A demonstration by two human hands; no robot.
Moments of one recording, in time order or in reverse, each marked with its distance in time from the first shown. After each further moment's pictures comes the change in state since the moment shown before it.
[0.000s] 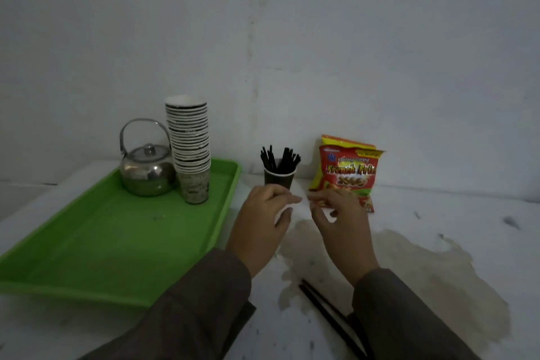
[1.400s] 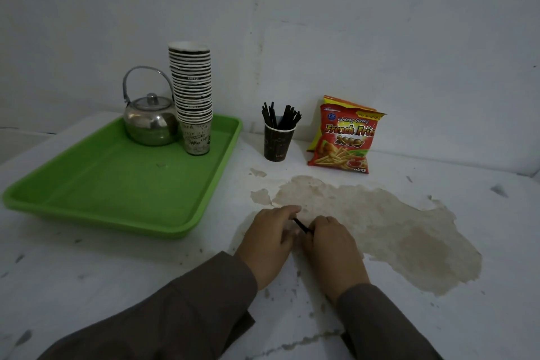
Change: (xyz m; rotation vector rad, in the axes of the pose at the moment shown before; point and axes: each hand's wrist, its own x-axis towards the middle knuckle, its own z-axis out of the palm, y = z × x) left_hand -0.093 0.034 0.022 -0.225 -0.292 -0.350; right_hand -0.087 0.012 0.008 -0.467 -0.426 0.119
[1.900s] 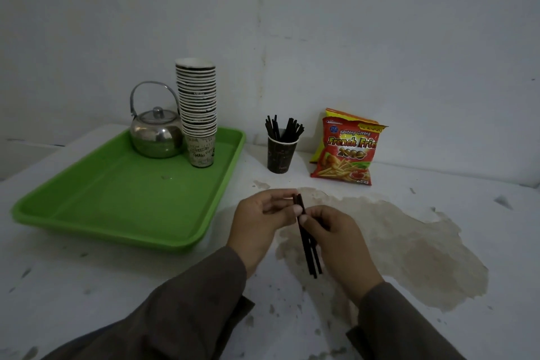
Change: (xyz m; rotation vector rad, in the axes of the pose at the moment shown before) left_hand 0.021 0.024 -0.037 -0.820 0.167 -0.233; right_hand 0.006 -0.014 -0.035 0.764 0.020 0.005
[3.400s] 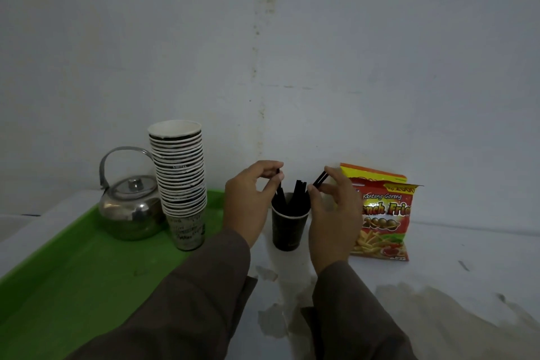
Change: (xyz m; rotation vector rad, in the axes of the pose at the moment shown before) left_hand 0.186 0.037 -0.018 0.513 0.242 0.528; right_hand 0.189 -0.006 0.034 0.151 0.719 -0.202
